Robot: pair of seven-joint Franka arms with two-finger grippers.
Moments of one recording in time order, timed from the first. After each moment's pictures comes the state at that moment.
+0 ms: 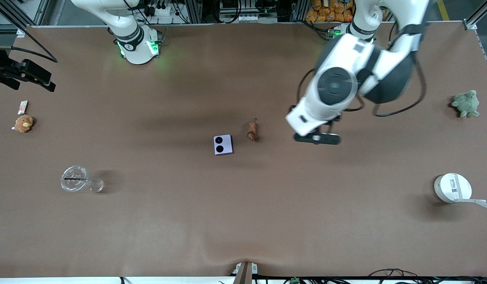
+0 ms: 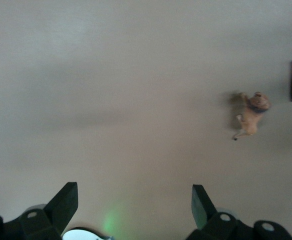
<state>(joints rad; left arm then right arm) -0.51 0.40 -0.10 -1.43 0.00 1.57 -0.48 0.03 -0.05 -0.02 -1.51 0.02 1.41 0.09</state>
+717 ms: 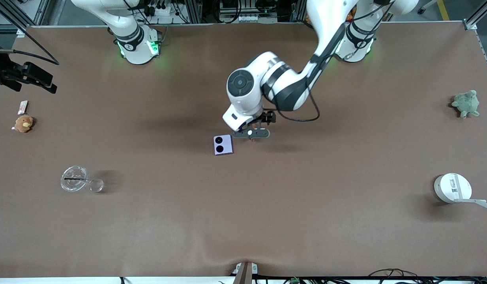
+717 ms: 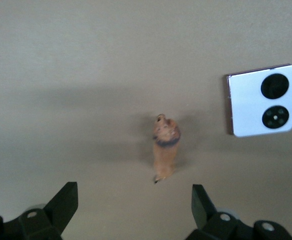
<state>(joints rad) -0.77 0.66 -0.09 -1.43 0.06 1.91 -0.82 0.03 -0.04 -0.02 -1.51 0.02 1.41 0.09</state>
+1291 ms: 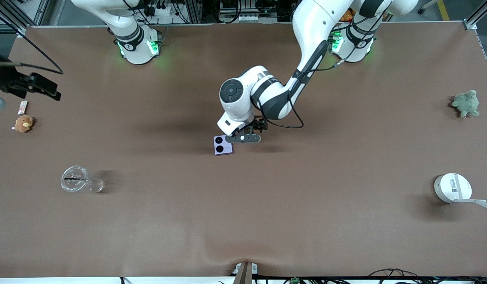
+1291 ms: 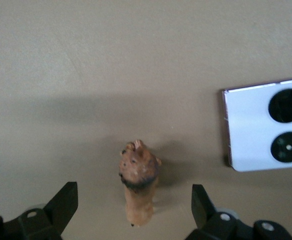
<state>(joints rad) -0.79 0.75 -0.09 -1.43 0.12 2.05 -0.87 0.03 0.02 -0.02 -1.52 0.01 1.43 0.09</state>
